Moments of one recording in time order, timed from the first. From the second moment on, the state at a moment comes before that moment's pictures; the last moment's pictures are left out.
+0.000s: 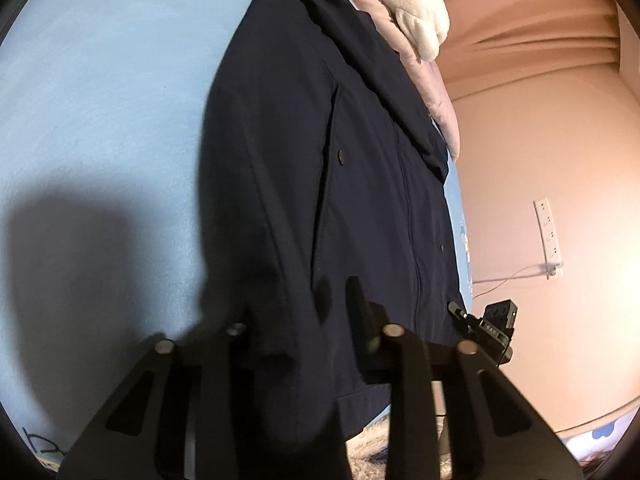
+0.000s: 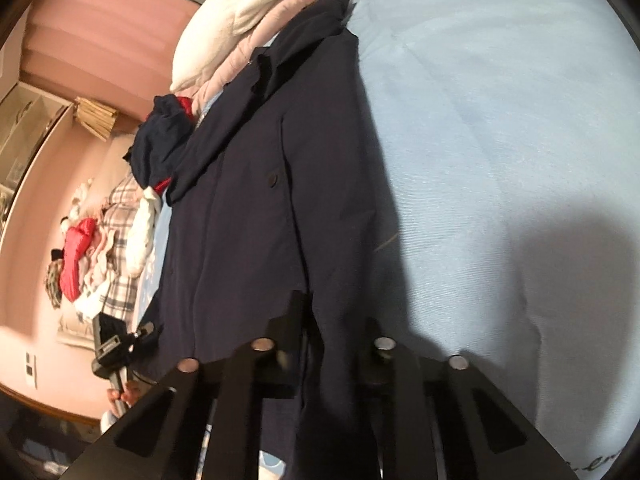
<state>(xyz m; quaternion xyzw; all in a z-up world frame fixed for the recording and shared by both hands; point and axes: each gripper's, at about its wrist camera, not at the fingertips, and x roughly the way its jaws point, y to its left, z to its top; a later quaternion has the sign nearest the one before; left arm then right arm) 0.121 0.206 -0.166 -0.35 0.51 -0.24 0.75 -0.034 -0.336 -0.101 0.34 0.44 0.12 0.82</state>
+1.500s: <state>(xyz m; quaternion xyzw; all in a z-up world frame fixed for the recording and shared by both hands) 0.050 0.173 -0.034 -0.28 0.33 -0.36 0.83 -0.090 -0.314 0.008 0.30 0.25 0.23 0.89</state>
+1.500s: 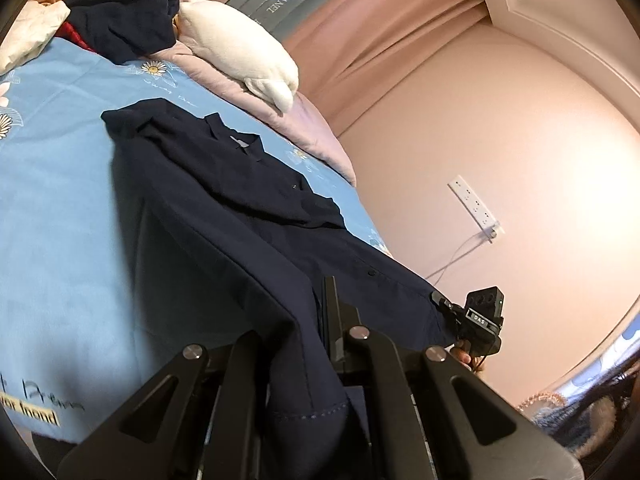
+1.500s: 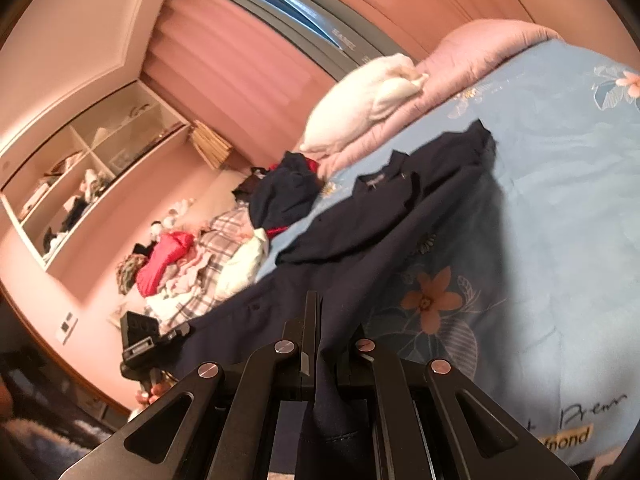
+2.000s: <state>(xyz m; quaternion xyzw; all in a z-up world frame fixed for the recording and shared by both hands) 0.013 0.176 0.017 -0.26 0.26 -0.40 0.84 -0.104 -0.314 0.049 0.26 0.17 0.27 0.91</state>
